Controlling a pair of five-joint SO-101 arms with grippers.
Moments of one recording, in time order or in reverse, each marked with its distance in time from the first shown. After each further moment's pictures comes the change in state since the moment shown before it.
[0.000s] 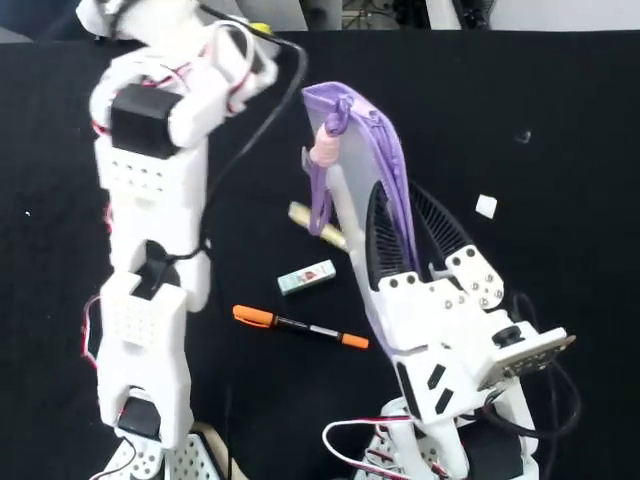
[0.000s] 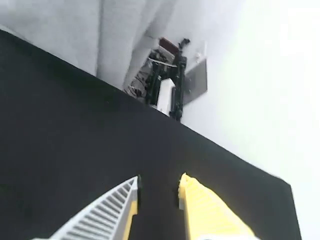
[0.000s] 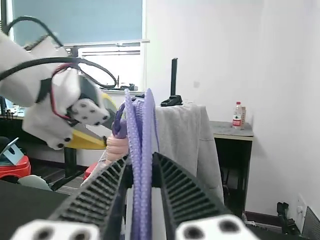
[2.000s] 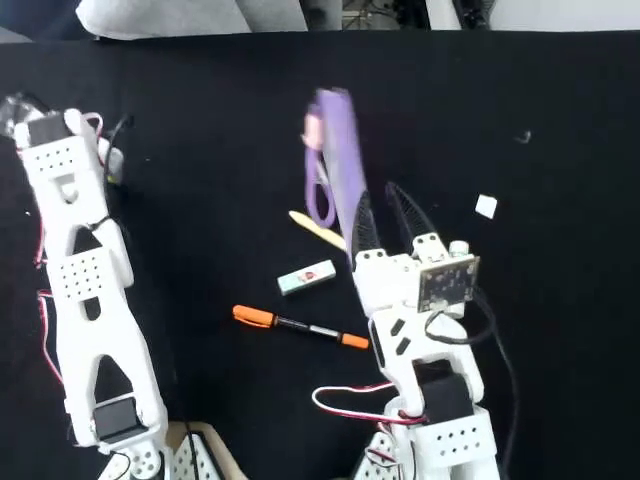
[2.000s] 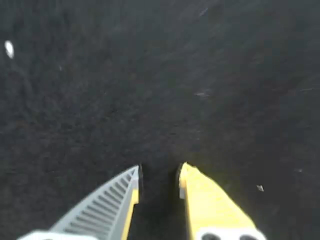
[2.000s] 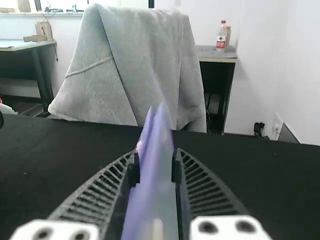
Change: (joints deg) left arm -33.5 47.8 0.2 -0.4 -0.1; right arm 4.7 -0.1 29.8 -12.3 -0.2
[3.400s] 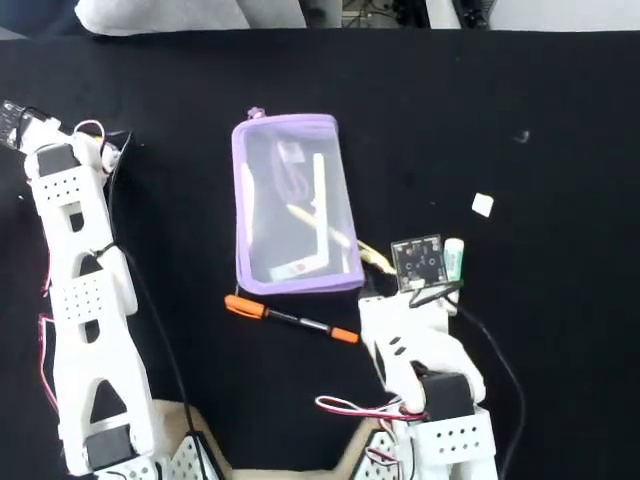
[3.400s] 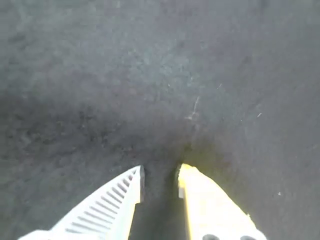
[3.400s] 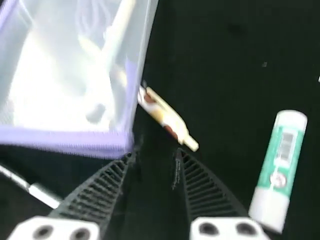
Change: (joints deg) left arm 0.3 20.8 -2.0 -27.1 -0.4; right arm 3.1 0.0 1.0 41.2 0.0
